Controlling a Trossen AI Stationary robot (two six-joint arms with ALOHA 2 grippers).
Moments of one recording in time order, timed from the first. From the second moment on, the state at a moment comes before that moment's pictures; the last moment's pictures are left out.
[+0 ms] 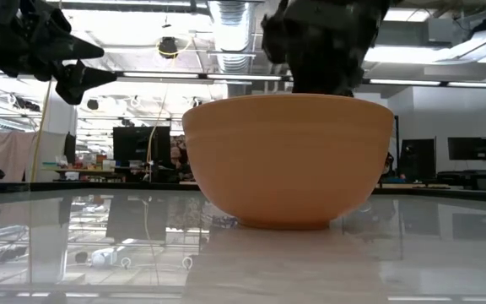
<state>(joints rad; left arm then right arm) 0.19 0.01 0.14 -0.09 0.07 -0.23 0.28 1.74 1.24 -0.54 0.18 0.62</state>
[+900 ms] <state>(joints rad) 0.20 0.01 0.14 -0.14 0.01 -0.24 0.25 1.82 1.25 -0.54 0.17 0.55</state>
